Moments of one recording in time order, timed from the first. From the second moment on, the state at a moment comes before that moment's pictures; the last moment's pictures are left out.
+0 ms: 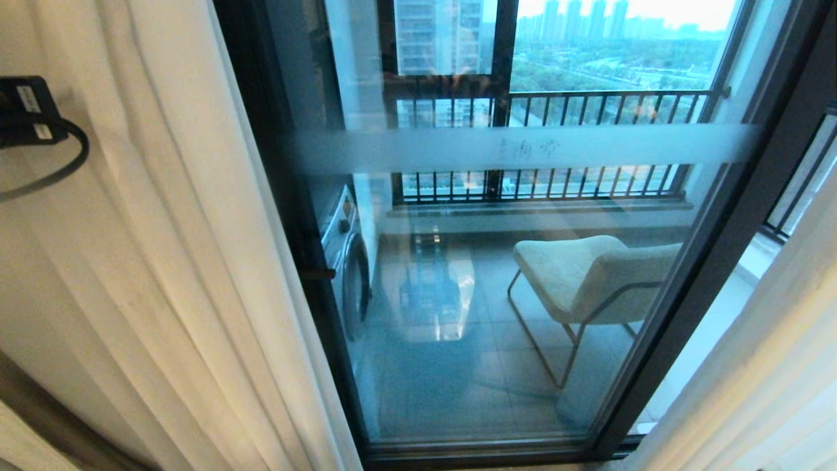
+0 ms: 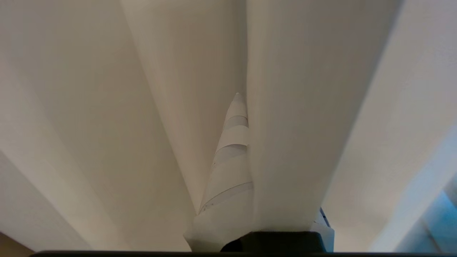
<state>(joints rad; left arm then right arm) 0.13 1.34 -1.14 -0.22 0.07 0.05 0.00 0.00 0.00 0.01 0.04 -0.05</state>
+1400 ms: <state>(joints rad) 0.14 1.32 -1.09 -0.24 0.08 0.05 0.00 0.00 0.00 0.01 0.04 -0.05</state>
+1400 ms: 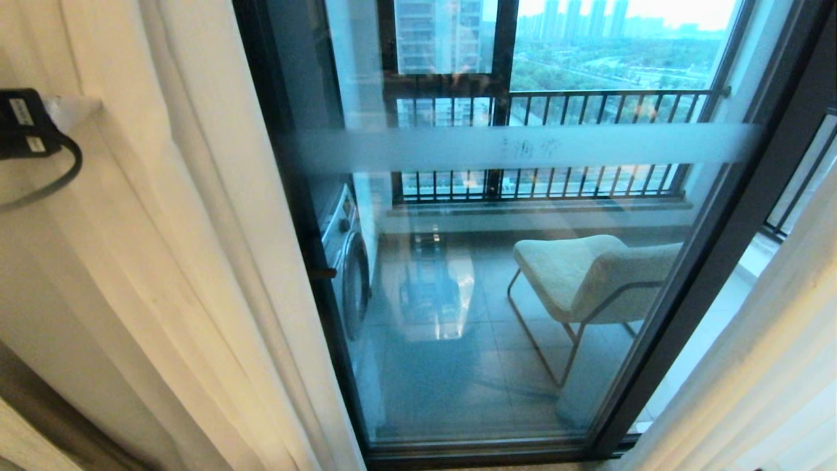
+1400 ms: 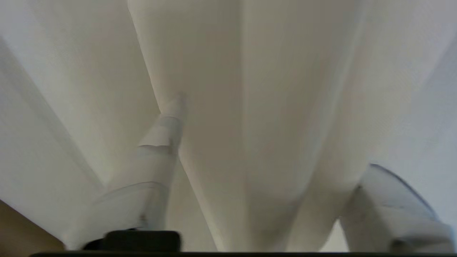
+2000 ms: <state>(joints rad) 0.16 1.33 -1.13 -0.25 0.07 0.05 0.00 0.00 0.00 0.01 0.04 -0.05</state>
